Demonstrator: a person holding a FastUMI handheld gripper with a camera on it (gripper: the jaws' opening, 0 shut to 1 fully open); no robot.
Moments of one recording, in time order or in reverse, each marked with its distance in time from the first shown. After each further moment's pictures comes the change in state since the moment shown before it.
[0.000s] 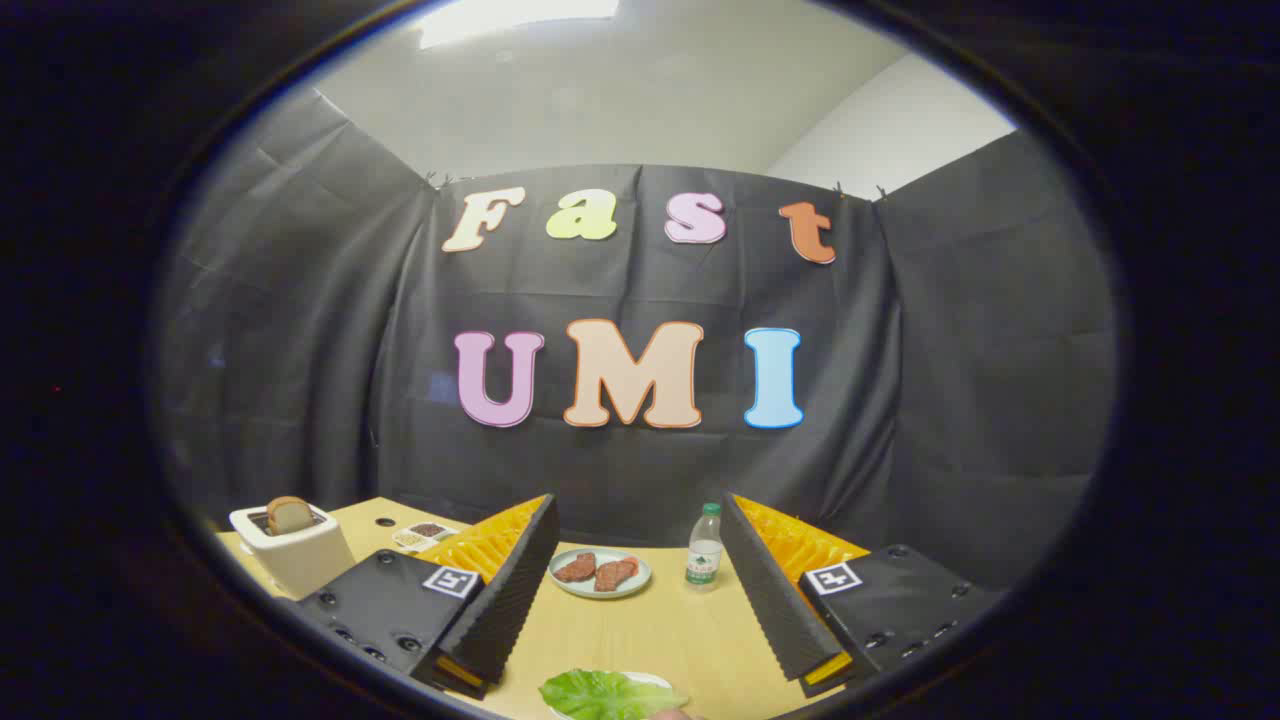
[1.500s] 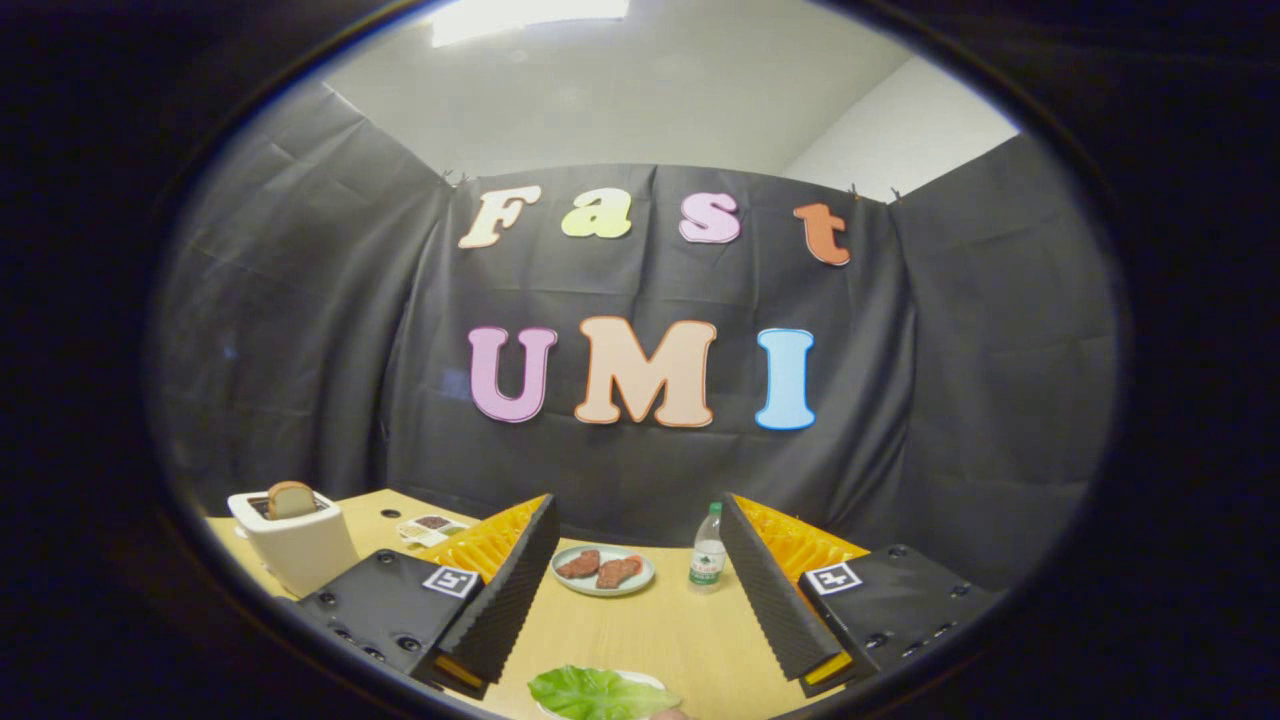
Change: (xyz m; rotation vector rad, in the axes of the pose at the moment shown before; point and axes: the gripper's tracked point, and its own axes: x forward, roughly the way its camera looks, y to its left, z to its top) arm 0.000 0.001 -0.008 -0.015 -0.005 0.062
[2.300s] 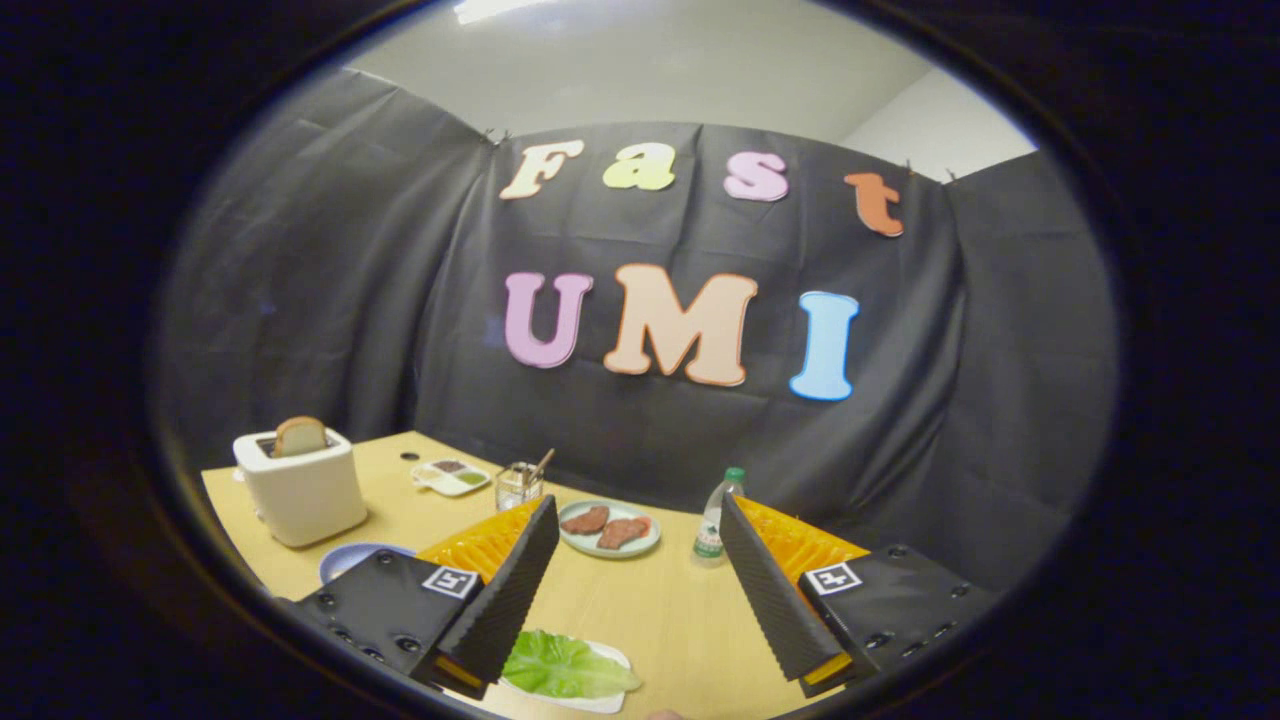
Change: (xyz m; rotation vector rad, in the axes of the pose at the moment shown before) arm 0.012 -0.011 -0.063 -0.116 0.187 0.182
